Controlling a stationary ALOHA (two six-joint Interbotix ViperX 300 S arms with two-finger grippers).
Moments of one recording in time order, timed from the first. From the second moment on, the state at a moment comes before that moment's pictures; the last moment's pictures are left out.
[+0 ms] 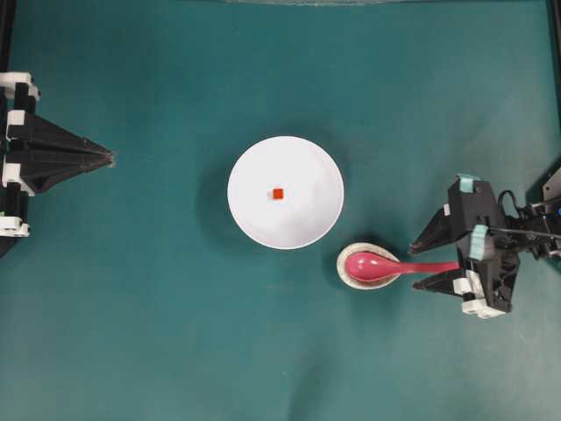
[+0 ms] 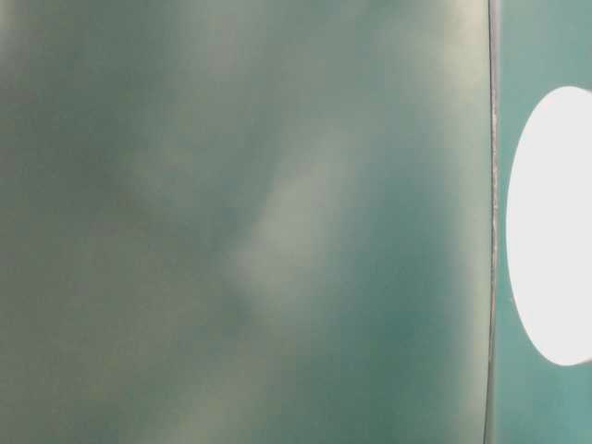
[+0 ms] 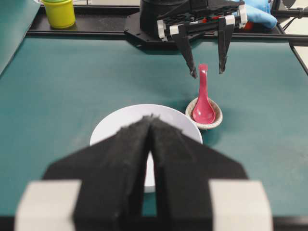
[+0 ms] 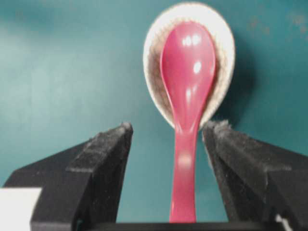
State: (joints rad) left arm 0.03 -0.96 1.16 0.02 -0.10 0.01; right arm 0.25 -0.38 1.14 -0.01 -0.04 0.40
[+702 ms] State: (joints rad) left arm 0.03 -0.96 1.16 0.02 -0.10 0.01; right arm 0.25 -0.24 1.33 0.20 -0.67 0.33
